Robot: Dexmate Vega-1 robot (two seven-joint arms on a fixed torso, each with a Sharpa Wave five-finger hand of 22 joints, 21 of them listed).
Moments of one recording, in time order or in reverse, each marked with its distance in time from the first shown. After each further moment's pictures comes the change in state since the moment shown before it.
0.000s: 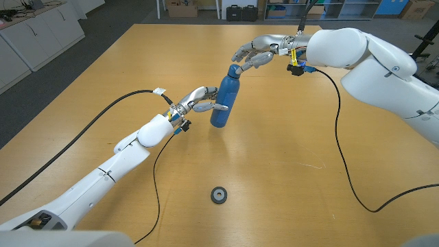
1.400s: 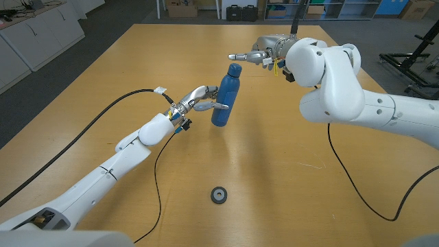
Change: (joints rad) left arm -0.017 -0.010 0.008 0.024 0.002 -0.016 -0.007; left_hand 0.000 0.000 0.000 0.000 0.000 0.000 0.000 -0.003 0.003 0.000 0.000 -0.002 -0.005 0.000 0.000 0.000 0.000 0.000 0.000 0.000 0.000; right arm 0.332 0.036 -0.566 -0.158 -0.766 -0.578 0.347; right_hand -0.413 -0.096 -0.176 0.180 -0.039 -0.172 0.235 -0.026 -0.021 -0.101 0.188 0.044 0.060 0.082 0.129 0.052 0.060 0.151 -0.023 0.093 0.000
